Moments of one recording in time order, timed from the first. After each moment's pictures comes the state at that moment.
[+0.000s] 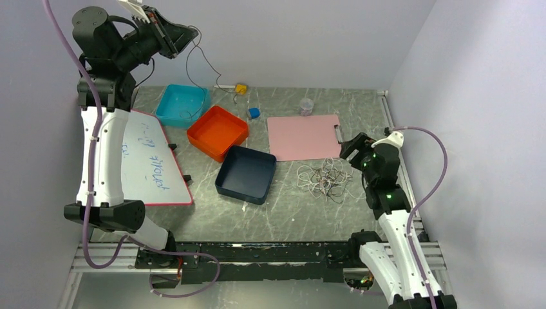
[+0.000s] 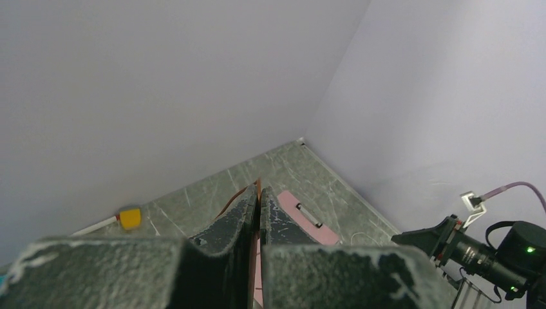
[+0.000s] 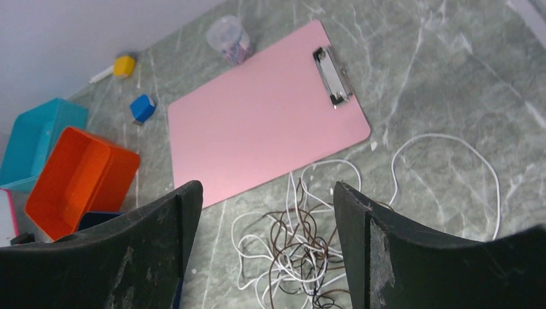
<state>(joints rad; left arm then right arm) -0.08 1.55 2.11 -0.40 0.65 -0.39 0.08 0.71 0.63 -0.26 0.12 0.50</state>
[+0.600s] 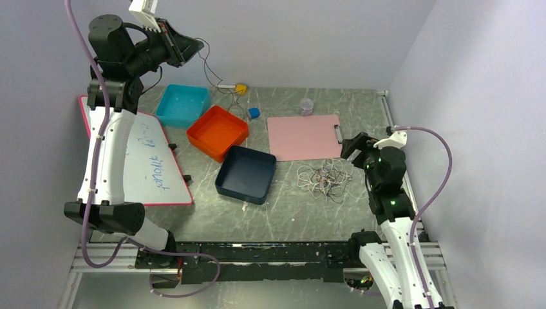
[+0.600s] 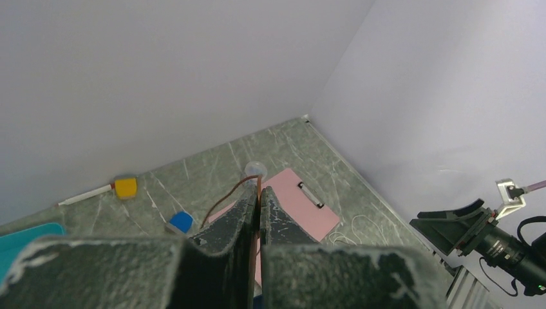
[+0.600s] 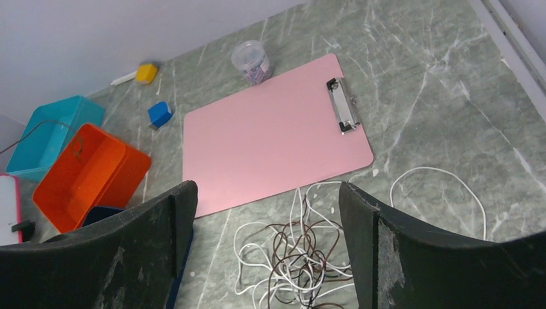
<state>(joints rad) -0.10 1.53 1.99 -0.42 0.63 -0.37 0.08 0.64 0.67 -0.26 0.09 0.40</state>
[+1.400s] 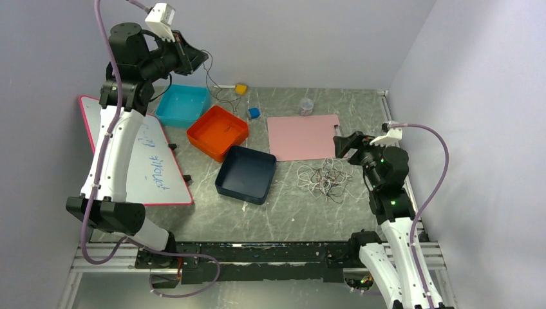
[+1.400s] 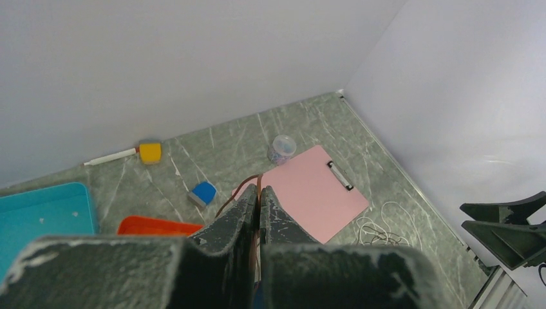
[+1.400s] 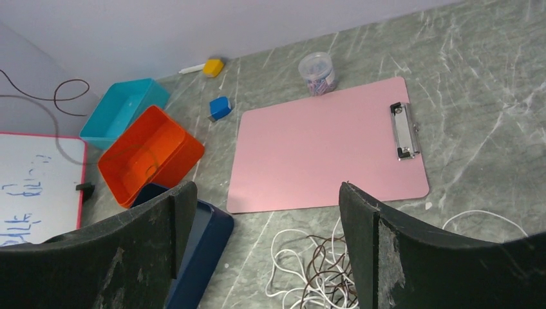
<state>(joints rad) -0.15 1.53 1.91 -0.47 0.49 -0.28 0.08 0.64 0.67 -0.16 -0.12 0.38</state>
